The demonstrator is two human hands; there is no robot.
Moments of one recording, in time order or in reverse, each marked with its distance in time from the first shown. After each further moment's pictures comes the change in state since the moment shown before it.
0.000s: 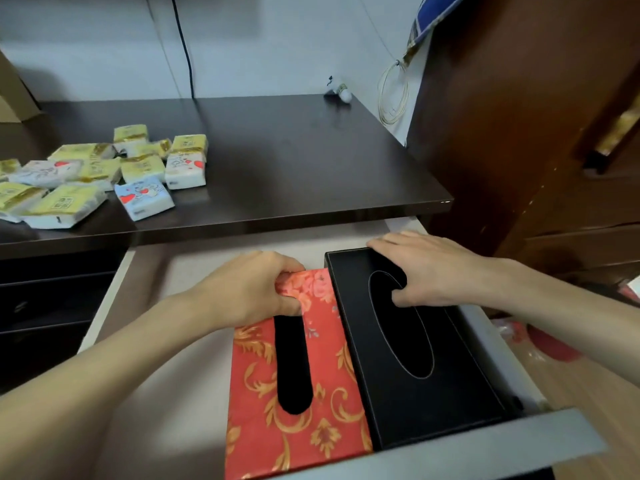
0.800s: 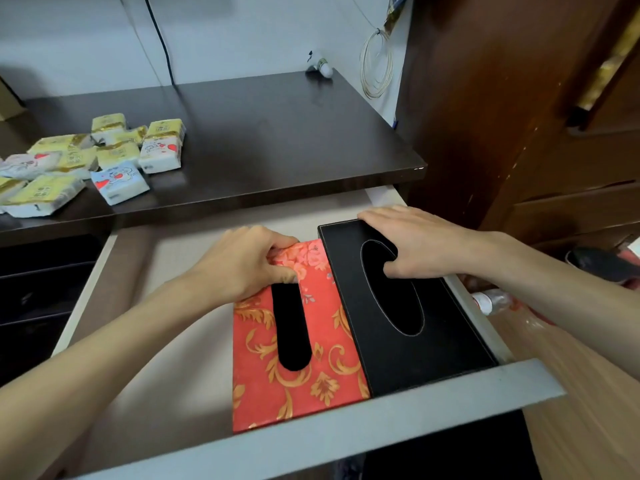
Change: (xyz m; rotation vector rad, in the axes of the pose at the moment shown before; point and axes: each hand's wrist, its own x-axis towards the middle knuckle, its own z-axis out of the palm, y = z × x) left_hand 0.008 0.019 0.019 0.137 0.148 0.054; right_hand -0.022 0.017 0.012 0.175 0.034 -0.027
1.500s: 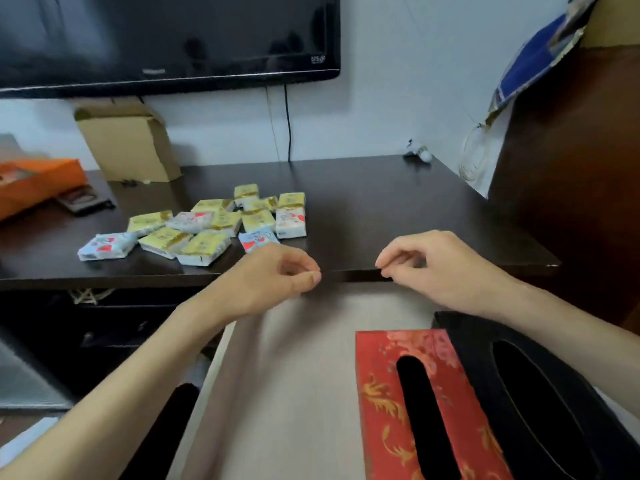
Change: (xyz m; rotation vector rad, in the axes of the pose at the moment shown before) left_hand -0.048 -0.091 -0.095 -0.472 0.145 -0.230; right_hand 0.070 -0.116 -0.069 0.607 0.285 -0.108
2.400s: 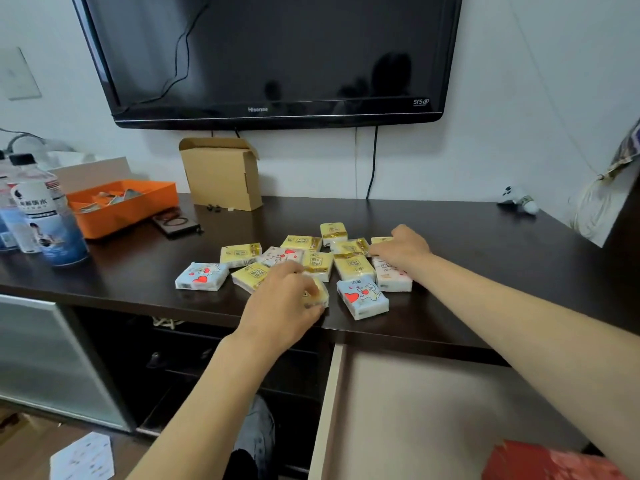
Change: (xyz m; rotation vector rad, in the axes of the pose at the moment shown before) left_hand 0.007 -0.112 -0.073 0.510 0.414 -0.147; right_hand 0.272 -0.048 0.123 0.006 0.133 0.373
